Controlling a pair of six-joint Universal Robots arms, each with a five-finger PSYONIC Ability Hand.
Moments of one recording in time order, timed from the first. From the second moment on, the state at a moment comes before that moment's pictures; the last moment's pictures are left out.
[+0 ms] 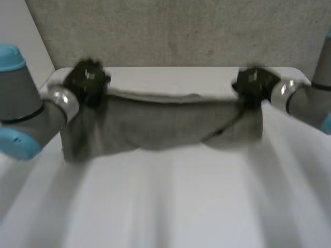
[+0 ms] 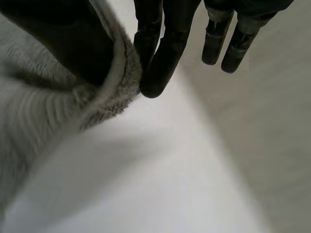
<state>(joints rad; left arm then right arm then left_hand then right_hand) 4.43 -2.08 -1.22 3.18 -1.33 3.75 1.82 -0.90 0.85 0.38 1.23 2.37 1.30 1.35 0.22 0.23 1.17 1.27 1.34 0.21 0.23 1.15</state>
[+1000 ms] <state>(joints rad) 4.50 -2.00 -1.76 3.36 -1.09 3.93 1.78 -1.15 1.54 0.02 0.92 2.44 1.30 1.35 0.22 0.23 1.17 1.28 1.35 0.21 0.23 1.16</state>
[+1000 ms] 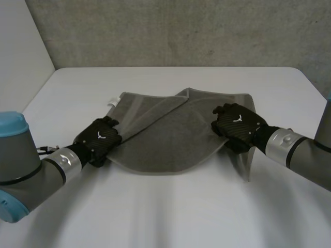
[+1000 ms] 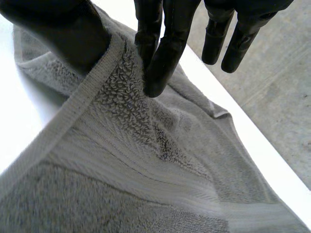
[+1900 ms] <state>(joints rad) 4.36 -1.98 -1.79 3.41 -1.38 3.80 1.65 -1.17 1.49 0.04 1.08 2.71 0.76 0.75 0.22 0.23 0.56 1.28 1.35 0.21 0.23 1.16</state>
